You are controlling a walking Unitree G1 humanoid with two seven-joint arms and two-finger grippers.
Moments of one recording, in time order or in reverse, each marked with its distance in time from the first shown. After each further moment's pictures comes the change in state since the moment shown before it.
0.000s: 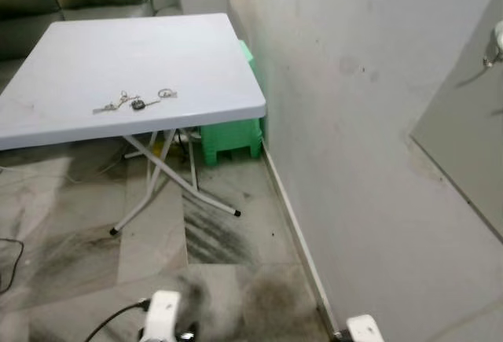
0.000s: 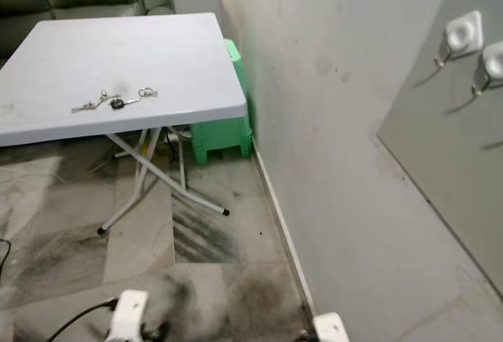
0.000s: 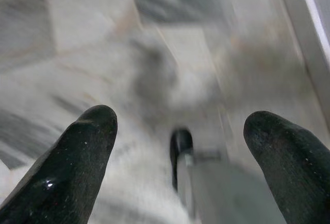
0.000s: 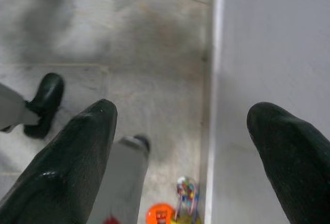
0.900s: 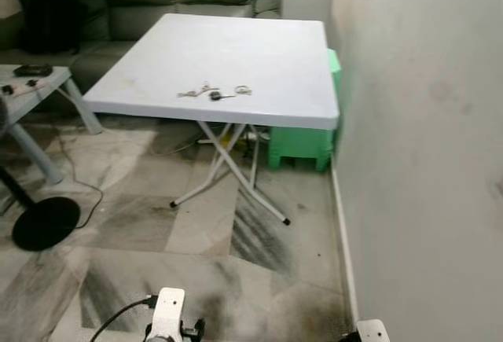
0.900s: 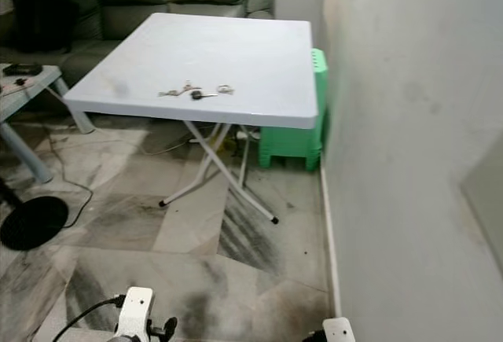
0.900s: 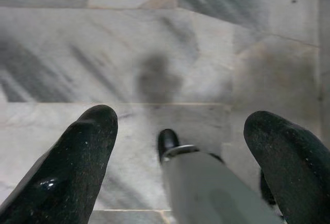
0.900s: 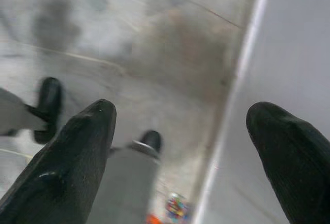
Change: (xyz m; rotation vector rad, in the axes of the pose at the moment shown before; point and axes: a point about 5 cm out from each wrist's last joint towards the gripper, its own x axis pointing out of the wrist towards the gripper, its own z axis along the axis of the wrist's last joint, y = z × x) left arm -0.001 -0.005 -0.008 -0.019 0.022 -0.016; right arm 0.000 -0.002 -0.002 0.100 0.011 -0.008
